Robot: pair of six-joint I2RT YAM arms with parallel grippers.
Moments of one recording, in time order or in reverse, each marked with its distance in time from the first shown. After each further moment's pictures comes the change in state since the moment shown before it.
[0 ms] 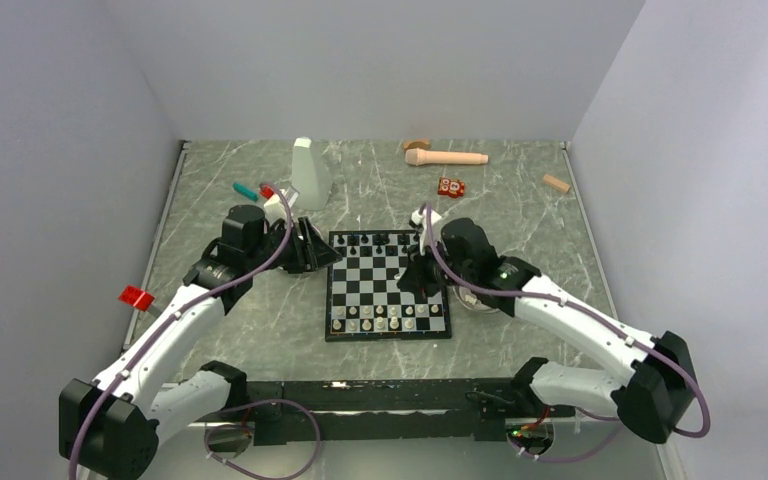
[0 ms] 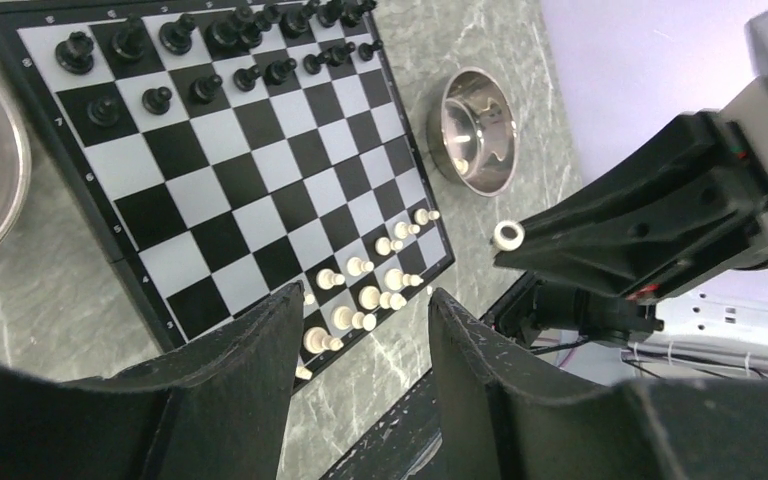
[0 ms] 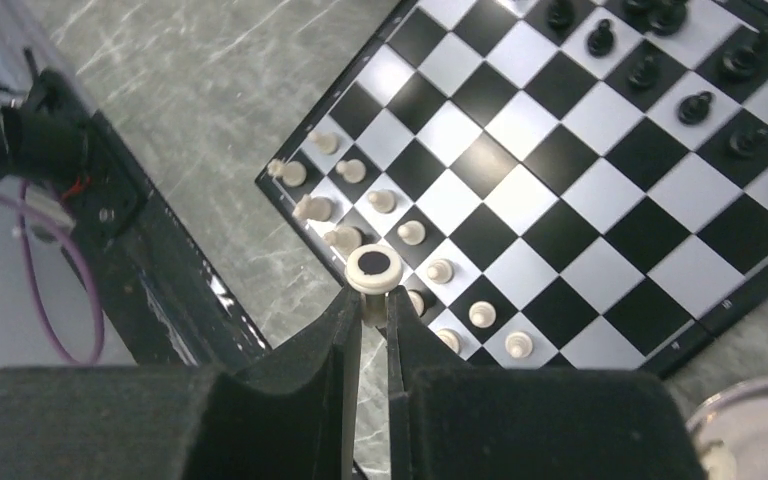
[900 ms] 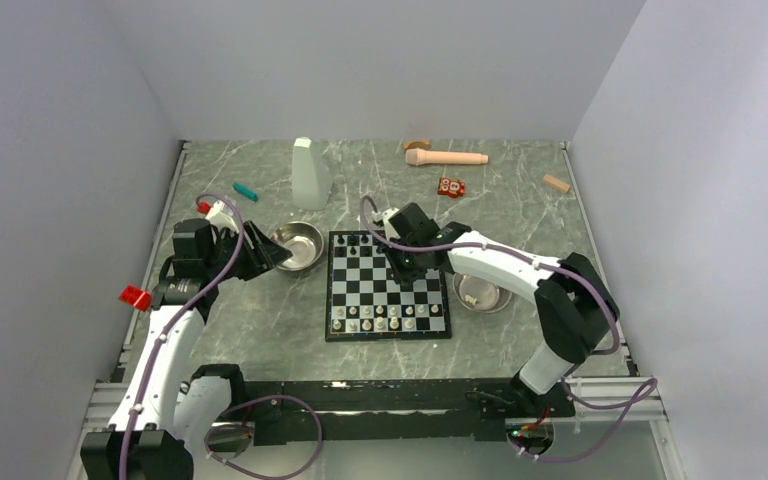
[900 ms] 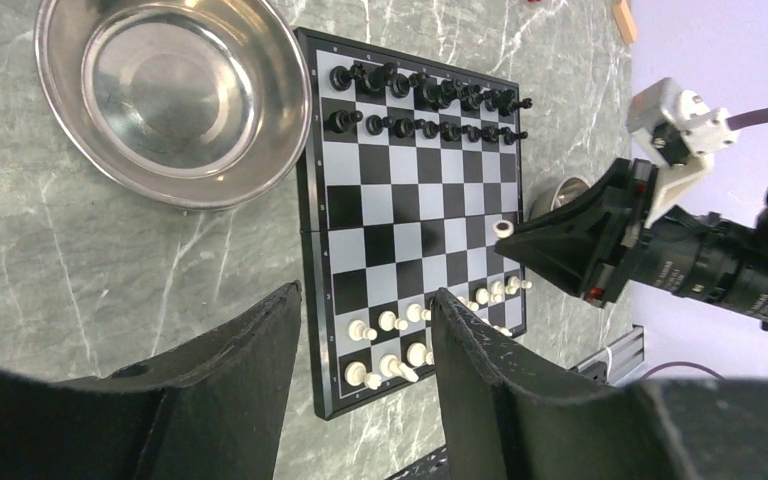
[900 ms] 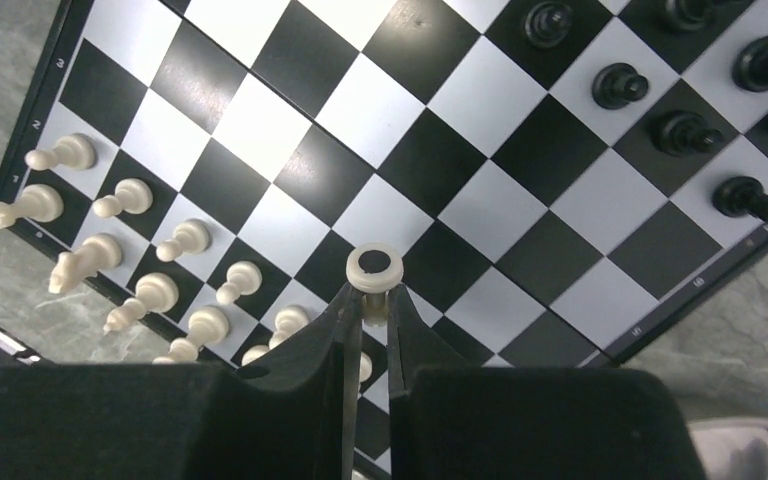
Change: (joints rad) left arm 0.394 -0.144 -0.083 -0.171 0.008 0.059; right arm 0.000 0.538 0.346 -0.253 0.227 -0.092
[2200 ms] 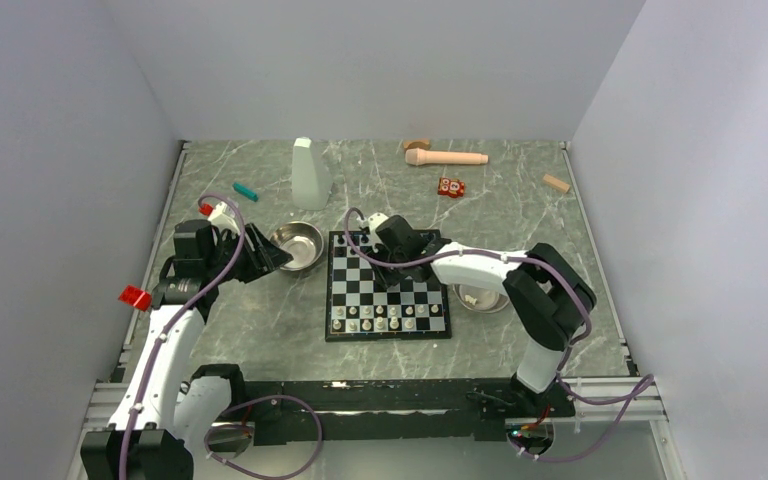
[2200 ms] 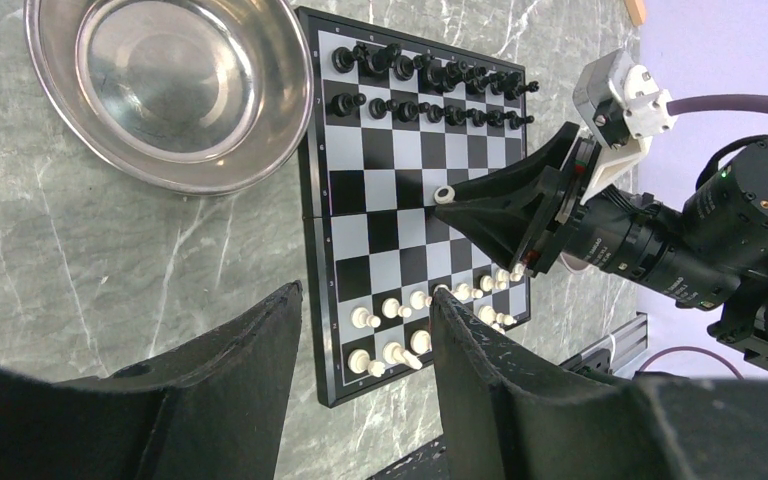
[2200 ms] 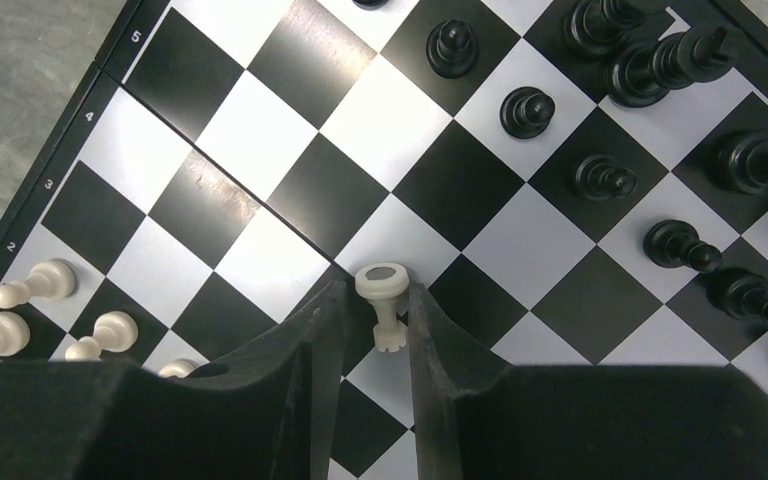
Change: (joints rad) left arm 0.005 0.002 0.000 -0.031 0.019 0.020; right arm 0.060 0.139 -0.079 0.353 0.051 -0.005
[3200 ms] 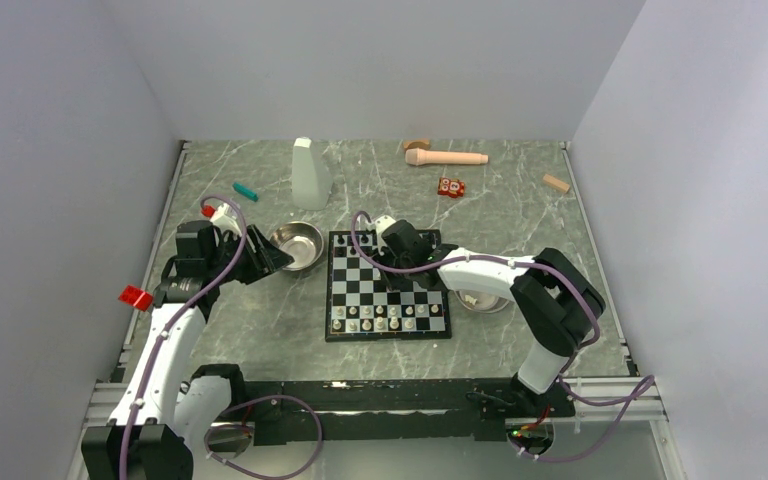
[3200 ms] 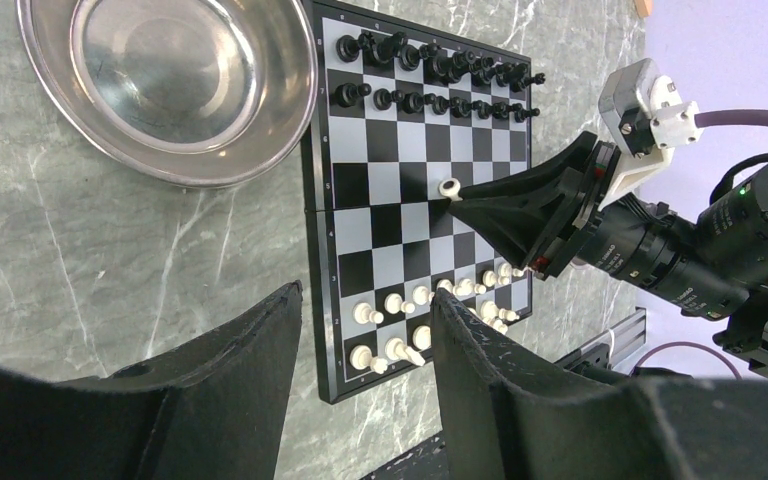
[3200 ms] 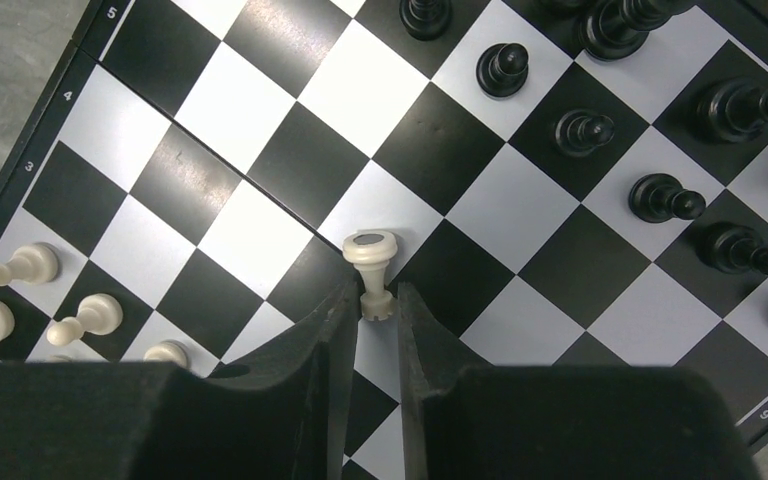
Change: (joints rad) left arm 0.000 0.016 -0.013 0.007 0.008 -0.001; right arm 0.001 -0.058 -0.084 0.050 0.023 0.029
